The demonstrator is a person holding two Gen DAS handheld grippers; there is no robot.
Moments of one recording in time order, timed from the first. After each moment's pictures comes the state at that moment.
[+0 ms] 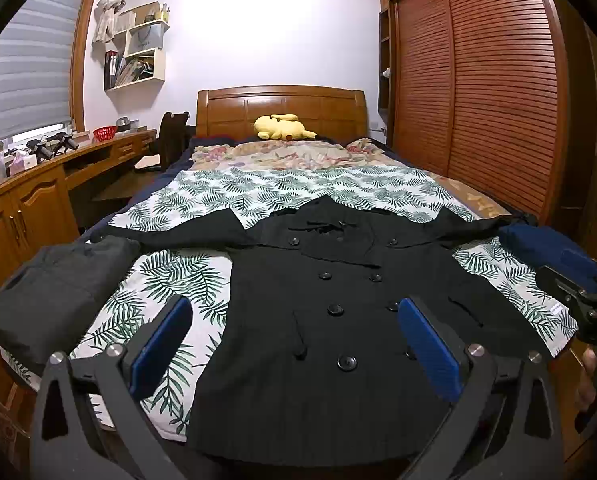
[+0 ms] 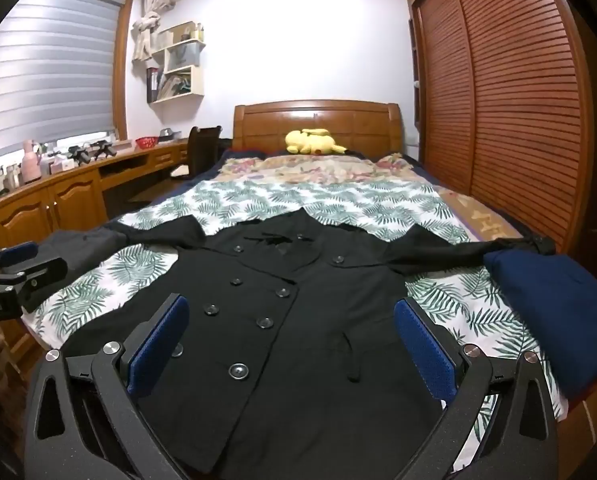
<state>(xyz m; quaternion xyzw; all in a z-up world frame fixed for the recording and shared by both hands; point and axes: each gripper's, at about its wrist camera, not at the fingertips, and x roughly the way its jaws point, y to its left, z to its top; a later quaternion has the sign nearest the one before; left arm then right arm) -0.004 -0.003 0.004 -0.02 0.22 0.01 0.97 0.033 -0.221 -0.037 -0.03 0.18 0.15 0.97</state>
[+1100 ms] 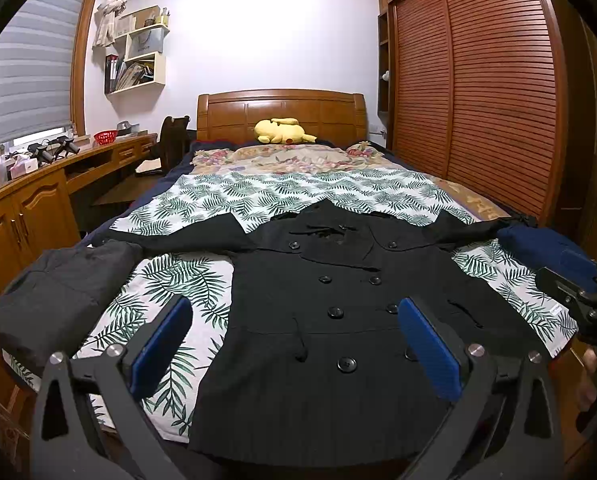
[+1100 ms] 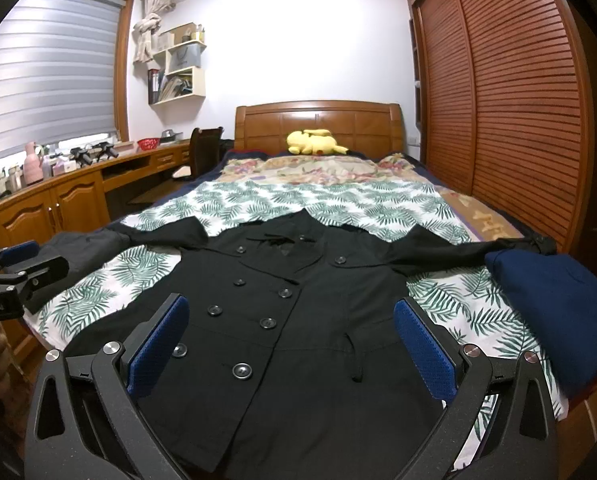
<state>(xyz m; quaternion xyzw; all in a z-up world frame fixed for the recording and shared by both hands) -0.008 -0.004 0.011 -0.02 0.22 0.01 0.98 0.030 -0.216 -0.028 -0.03 0.18 0.15 0.97</state>
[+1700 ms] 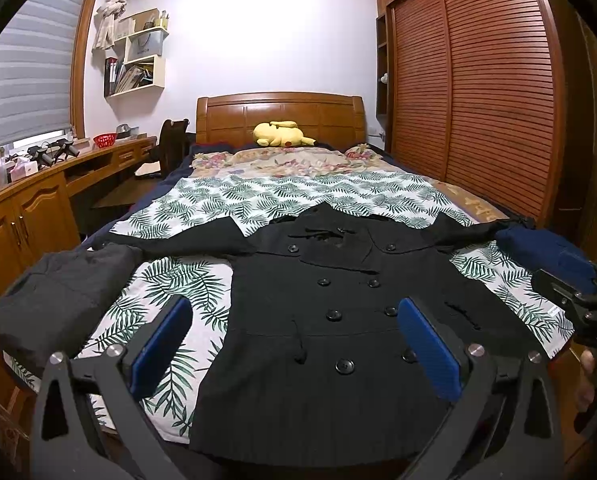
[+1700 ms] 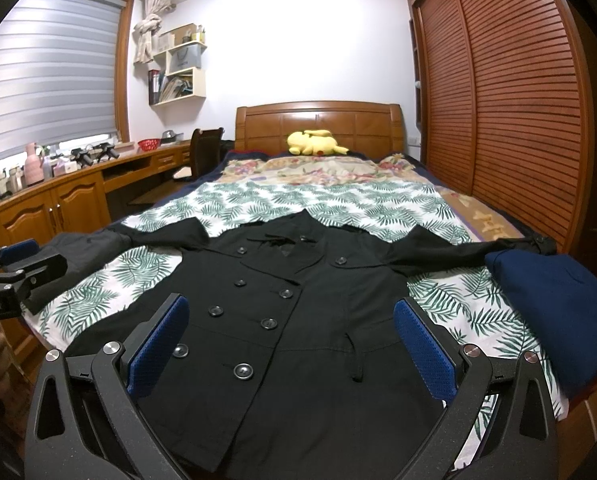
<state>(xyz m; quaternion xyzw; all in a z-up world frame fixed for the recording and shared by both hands) -0.010 -0.004 0.015 -0.02 0.21 0.01 0.98 0.029 -0.215 -0.026 -0.03 0.18 0.15 0.97</state>
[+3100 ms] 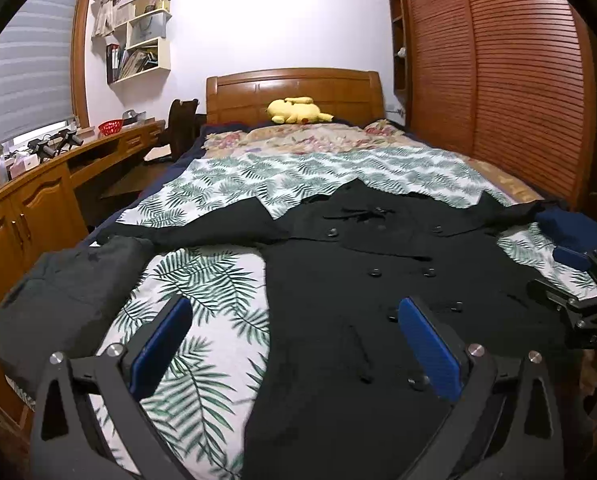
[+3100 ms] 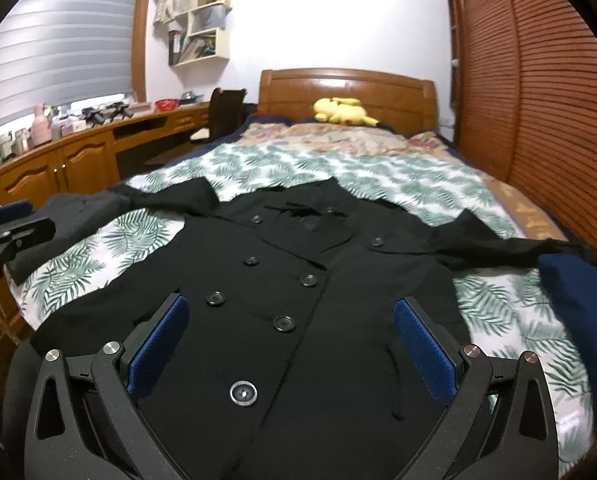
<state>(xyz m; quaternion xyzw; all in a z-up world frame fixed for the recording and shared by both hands) 0.067 0.049 -0.021 0.00 0.26 0.04 0.97 0.105 -0.168 -0.074 -0.07 0.23 0.20 0.95</state>
